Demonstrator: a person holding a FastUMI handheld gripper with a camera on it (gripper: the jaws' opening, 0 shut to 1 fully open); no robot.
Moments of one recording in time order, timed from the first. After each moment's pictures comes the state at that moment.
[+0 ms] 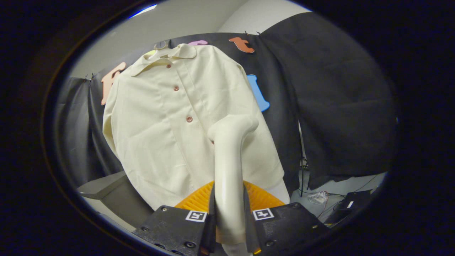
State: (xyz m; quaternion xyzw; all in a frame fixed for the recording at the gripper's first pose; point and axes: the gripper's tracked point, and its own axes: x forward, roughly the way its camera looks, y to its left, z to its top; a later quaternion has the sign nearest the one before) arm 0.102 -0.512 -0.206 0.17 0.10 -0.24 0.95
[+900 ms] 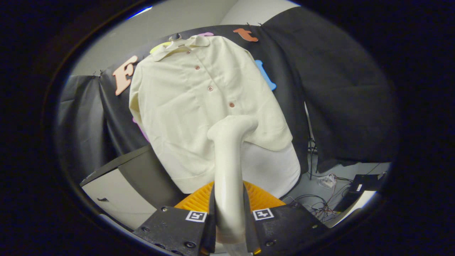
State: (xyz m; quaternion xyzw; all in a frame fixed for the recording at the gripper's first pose) arm 0.049 -0.411 -0.235 0.20 0.14 -0.18 0.95
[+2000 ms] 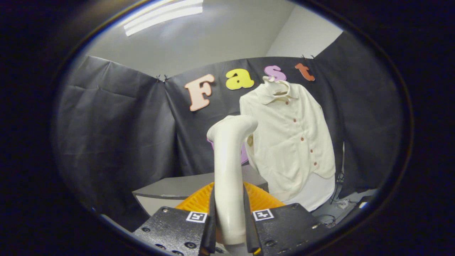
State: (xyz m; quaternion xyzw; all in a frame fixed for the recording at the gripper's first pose) arm 0.005 -0.146 -0.017 0.11 0.03 -0.06 0.99
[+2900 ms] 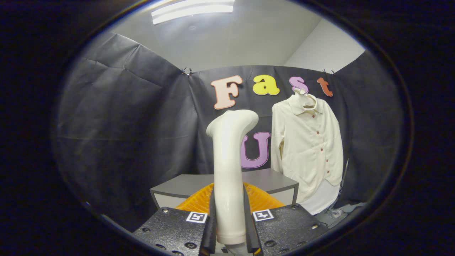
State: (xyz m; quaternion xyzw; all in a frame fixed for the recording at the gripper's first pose) arm 0.005 -0.030 0.000 0.05 0.02 -0.04 1.00
